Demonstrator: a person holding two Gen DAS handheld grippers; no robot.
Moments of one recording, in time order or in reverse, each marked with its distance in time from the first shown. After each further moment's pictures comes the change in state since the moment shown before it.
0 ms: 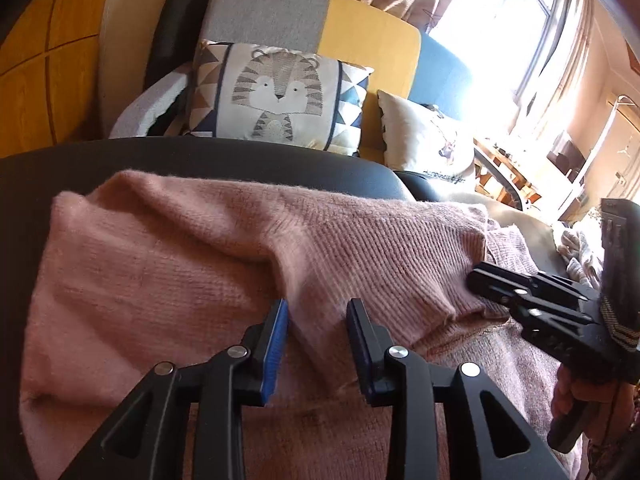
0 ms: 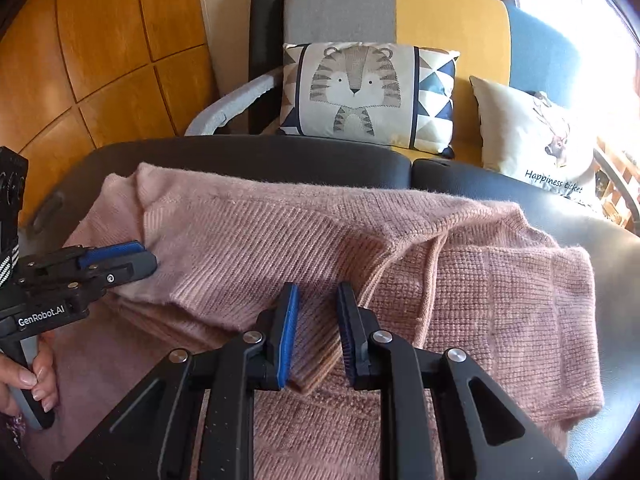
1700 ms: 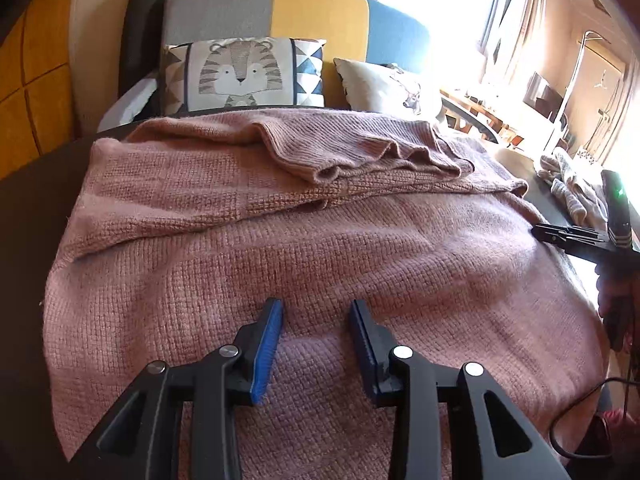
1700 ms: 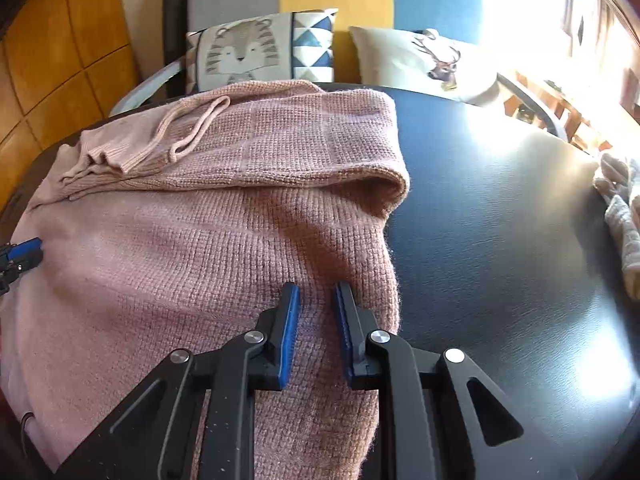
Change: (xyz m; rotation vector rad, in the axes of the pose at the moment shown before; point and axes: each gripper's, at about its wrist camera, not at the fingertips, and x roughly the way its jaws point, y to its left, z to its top) left arm -0.026 -0.048 -0.075 0.196 0.057 -0.003; right arm -0.087 -0.143 -0.099 0.146 0.103 -0.227
